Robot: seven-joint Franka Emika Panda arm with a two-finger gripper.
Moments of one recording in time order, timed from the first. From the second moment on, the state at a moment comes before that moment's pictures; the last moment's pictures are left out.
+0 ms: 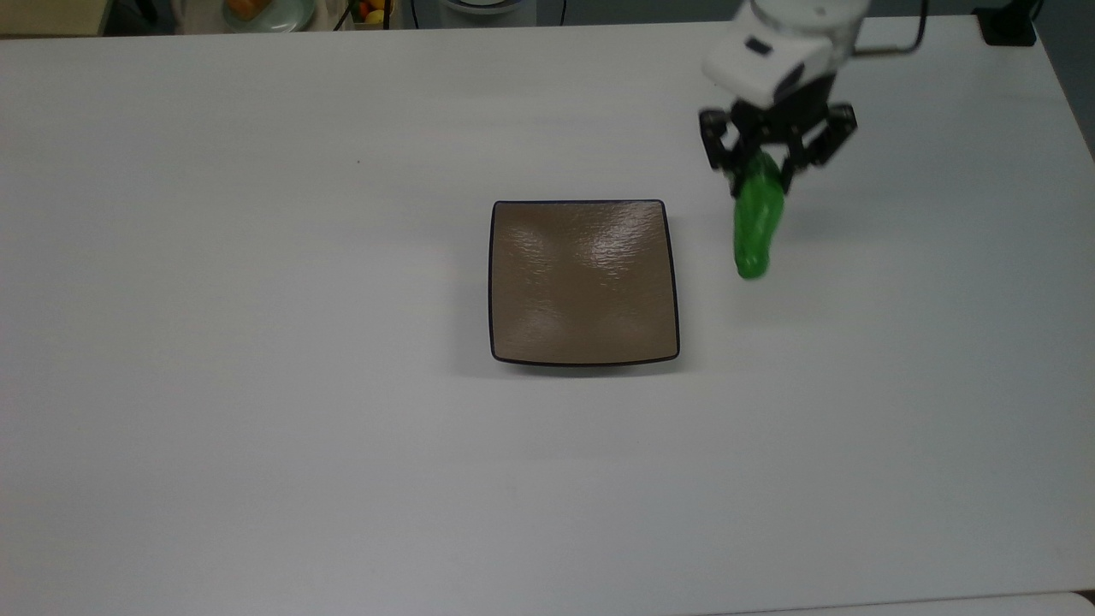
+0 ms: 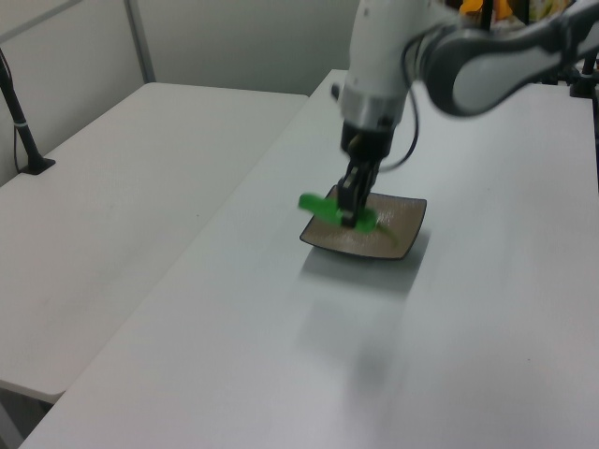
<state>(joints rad) 0.41 0.35 0.15 -1.48 -0.06 1.99 0.51</state>
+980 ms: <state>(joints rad) 0.22 0.20 0.03 -1.61 0.09 1.83 0.08</state>
